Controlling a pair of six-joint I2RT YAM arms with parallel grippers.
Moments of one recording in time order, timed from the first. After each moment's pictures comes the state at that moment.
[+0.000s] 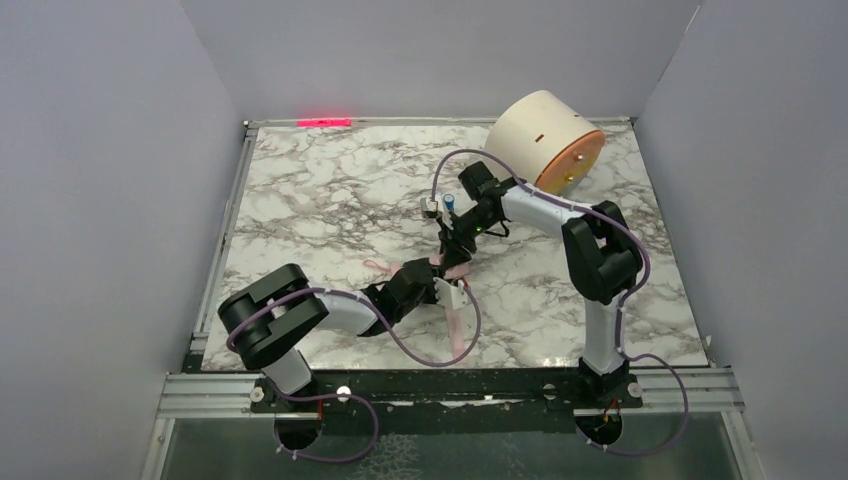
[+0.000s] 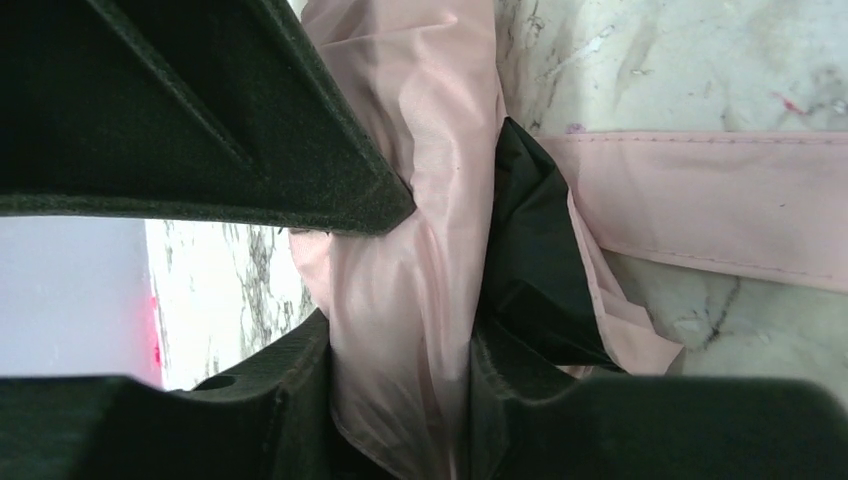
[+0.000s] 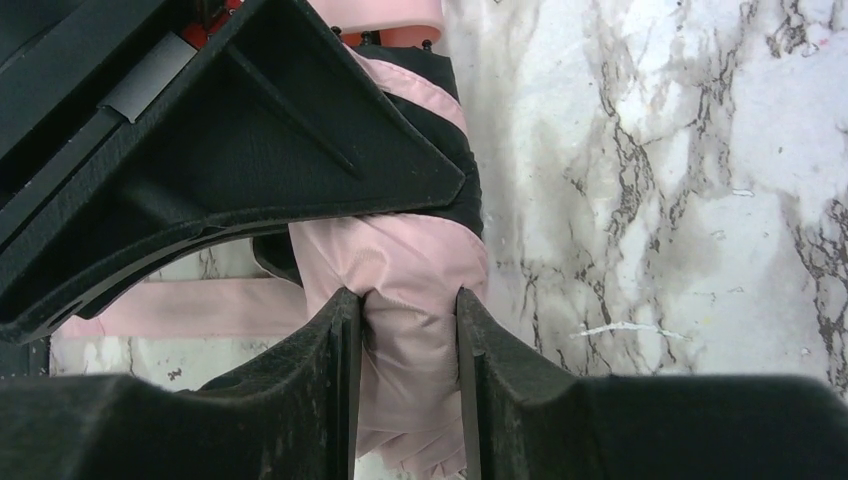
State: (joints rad) left arm -0.96 1.62 0.50 0.57 -0.24 0.86; right arm 0.54 2.03 1.44 -0.69 -0.84 -0.88
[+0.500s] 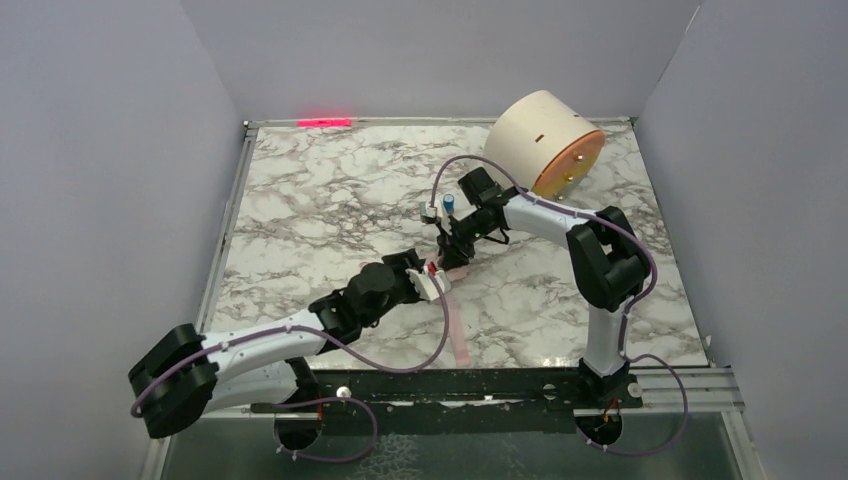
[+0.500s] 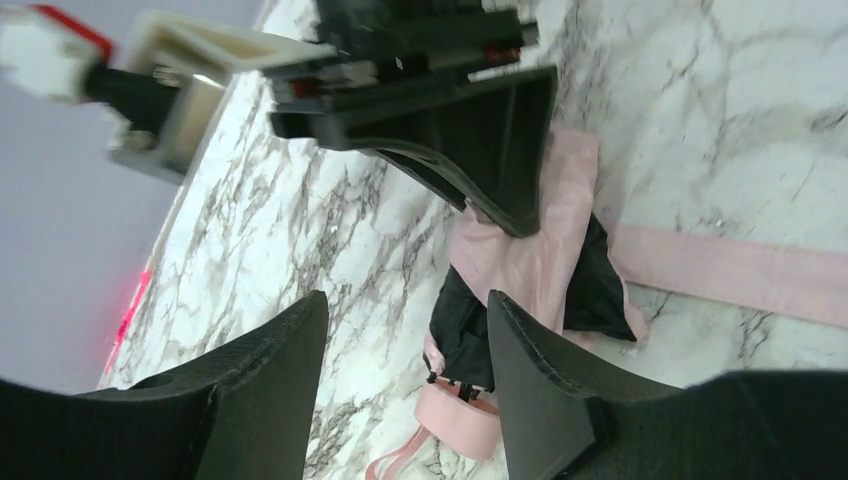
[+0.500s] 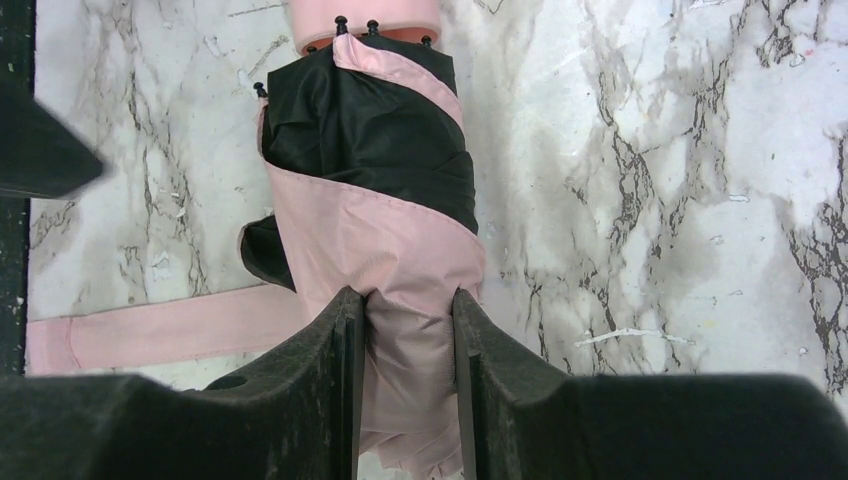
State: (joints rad) left arm -0.98 1.14 0.42 0.38 -0.21 0.62; right arm 0.56 1.97 1.34 -0.55 -0.80 -0.81
